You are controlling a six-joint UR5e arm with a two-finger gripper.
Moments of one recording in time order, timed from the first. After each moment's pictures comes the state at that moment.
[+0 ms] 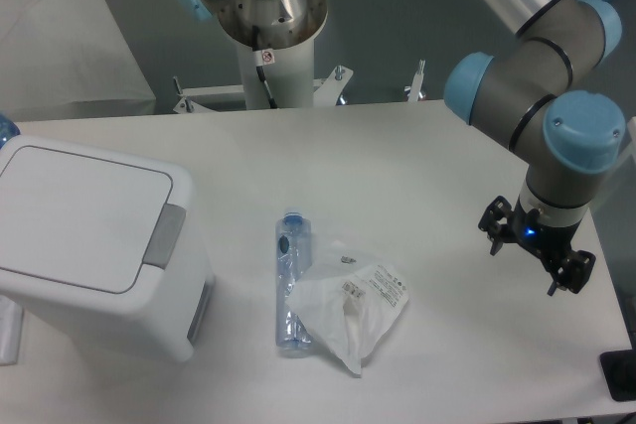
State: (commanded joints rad) arm 2.71 -2.15 -1.25 -1.14 1.53 1.49
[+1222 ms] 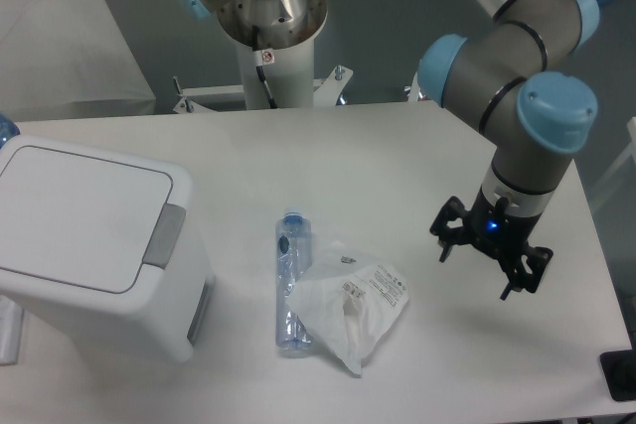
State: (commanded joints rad) arm 2.66 -2.04 -1.35 -1.14 1.25 1.13
